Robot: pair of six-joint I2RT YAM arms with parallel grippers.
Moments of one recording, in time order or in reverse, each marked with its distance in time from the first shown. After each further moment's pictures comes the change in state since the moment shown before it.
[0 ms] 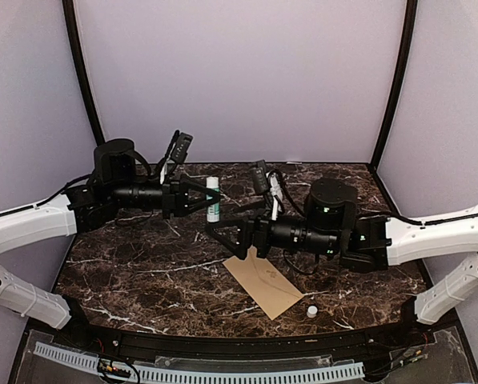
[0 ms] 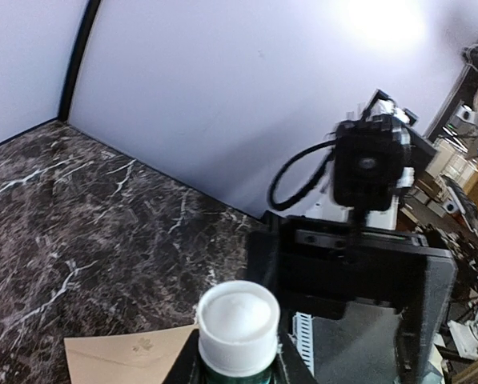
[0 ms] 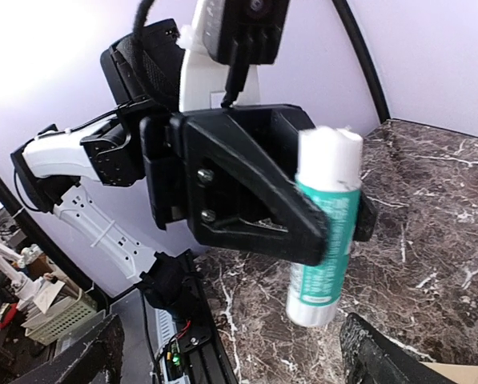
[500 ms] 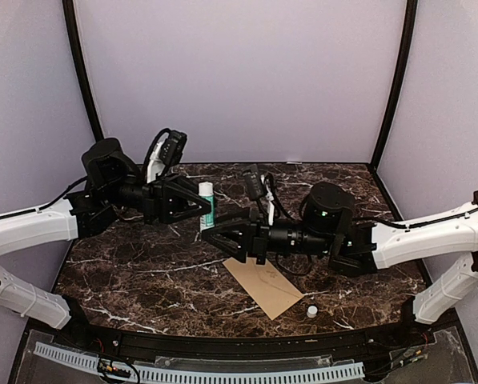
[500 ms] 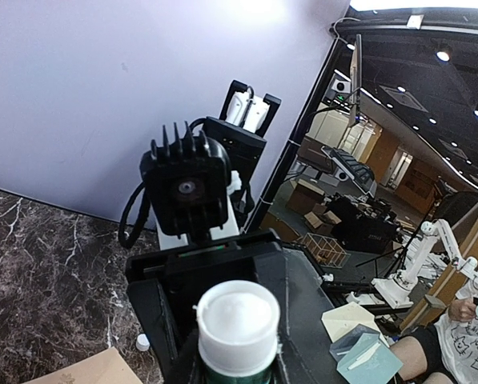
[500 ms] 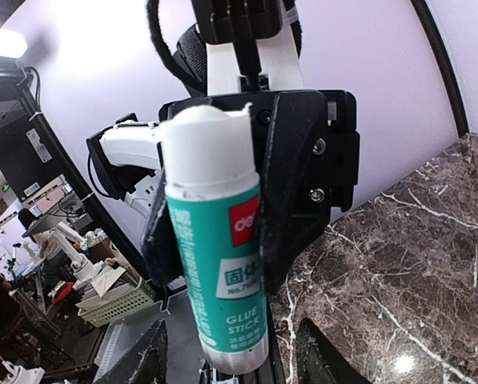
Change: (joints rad) left arm -0.009 -0.003 -0.049 0.321 0.386 -0.145; right arm -0.024 0.073 -0.046 0.255 -0.269 0.042
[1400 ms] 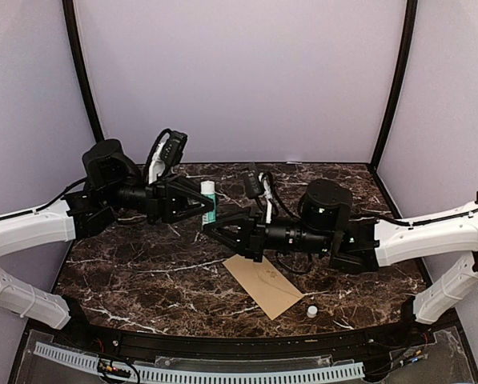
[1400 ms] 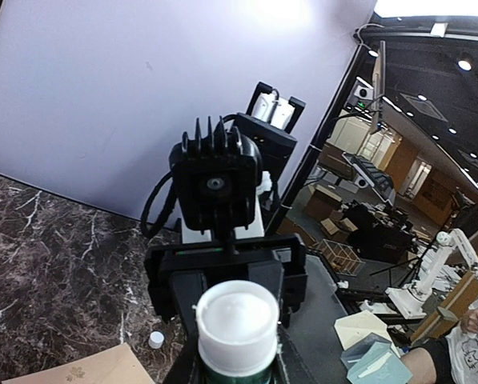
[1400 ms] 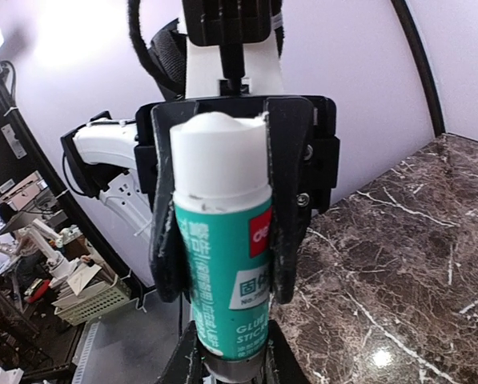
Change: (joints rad) left arm -0.011 -0.014 -0.002 -0.050 -0.065 0.023; right arm 0.003 -0.005 0.021 -0.058 0.048 -0.043
